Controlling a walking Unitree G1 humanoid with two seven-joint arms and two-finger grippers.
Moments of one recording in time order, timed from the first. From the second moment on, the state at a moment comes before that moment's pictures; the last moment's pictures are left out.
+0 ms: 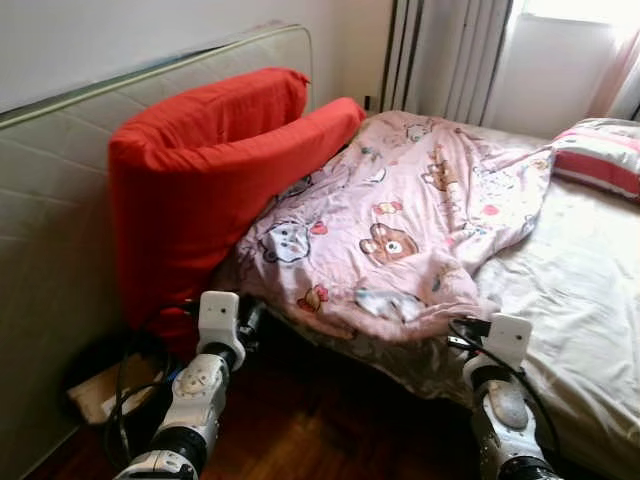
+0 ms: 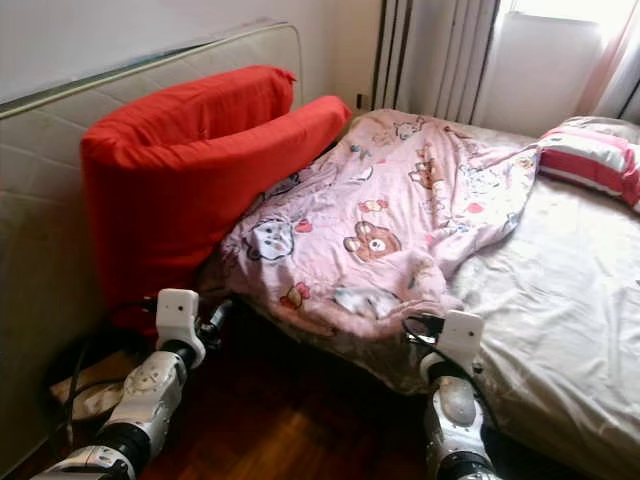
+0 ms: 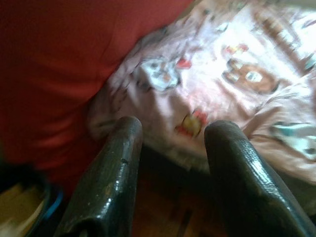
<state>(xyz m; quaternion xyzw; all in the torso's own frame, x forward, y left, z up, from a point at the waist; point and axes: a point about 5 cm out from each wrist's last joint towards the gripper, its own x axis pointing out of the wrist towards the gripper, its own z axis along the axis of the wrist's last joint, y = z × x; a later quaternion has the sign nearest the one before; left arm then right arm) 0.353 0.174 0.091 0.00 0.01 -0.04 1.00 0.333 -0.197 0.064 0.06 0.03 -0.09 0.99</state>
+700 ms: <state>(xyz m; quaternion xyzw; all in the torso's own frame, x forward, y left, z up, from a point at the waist) 0.352 0.164 0.087 0.00 0.02 -0.06 1.00 0.332 -0.216 0.073 0.02 0.00 -0.13 0.99</state>
